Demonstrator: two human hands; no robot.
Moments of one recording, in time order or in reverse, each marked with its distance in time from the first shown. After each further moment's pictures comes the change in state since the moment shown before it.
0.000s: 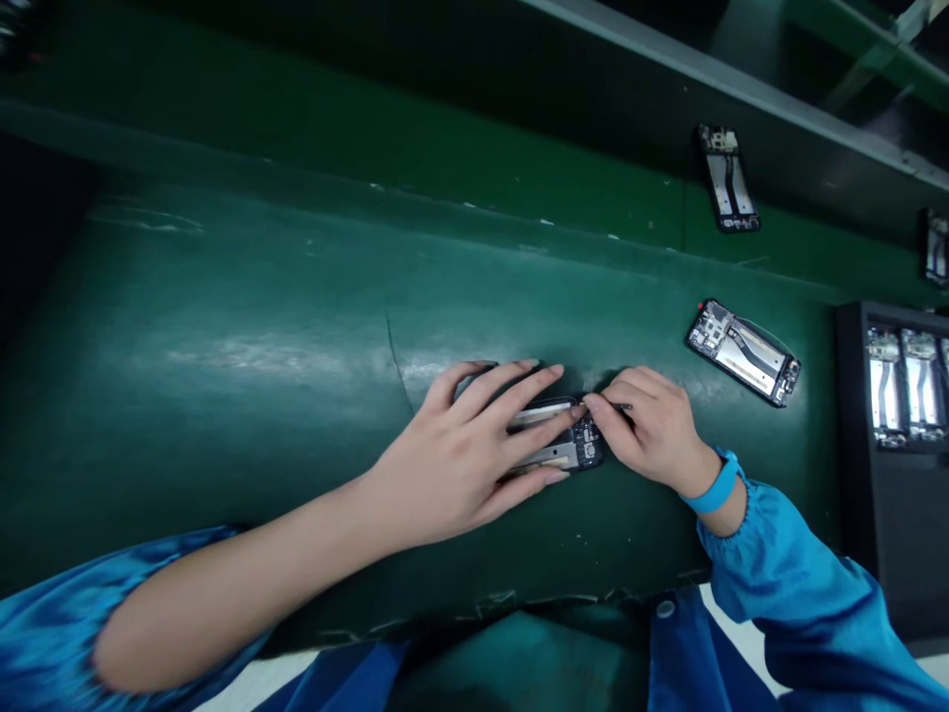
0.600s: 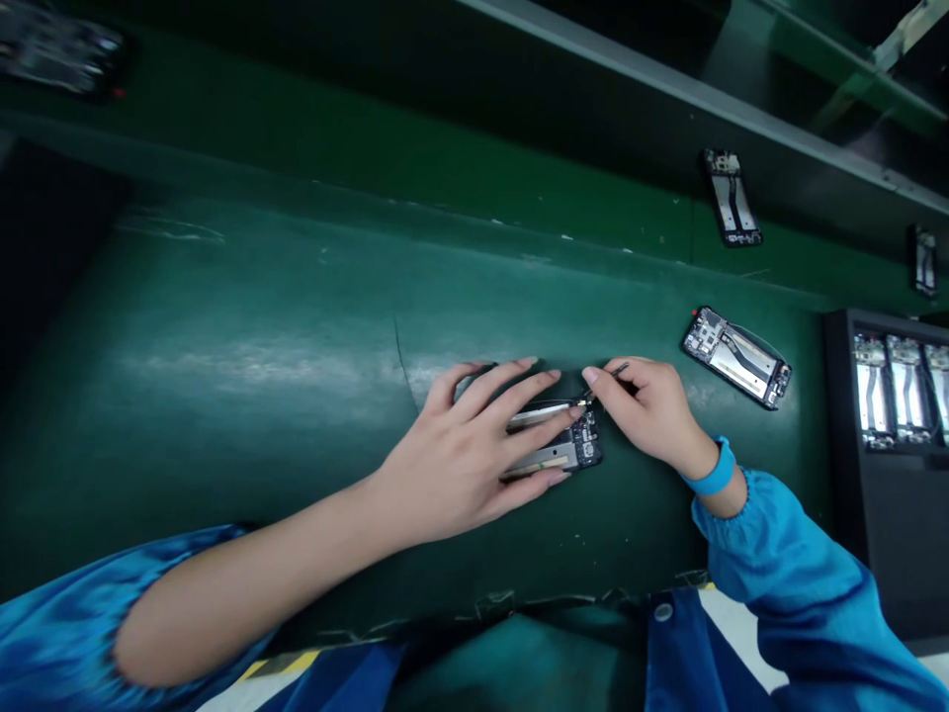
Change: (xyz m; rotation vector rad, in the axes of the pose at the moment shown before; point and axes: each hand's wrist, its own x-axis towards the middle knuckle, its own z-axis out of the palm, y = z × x) left_hand 0.001 0.001 0.003 0.012 0.054 -0.013; right_hand 0.024 0.001 -0.006 0.255 -0.131 0.408
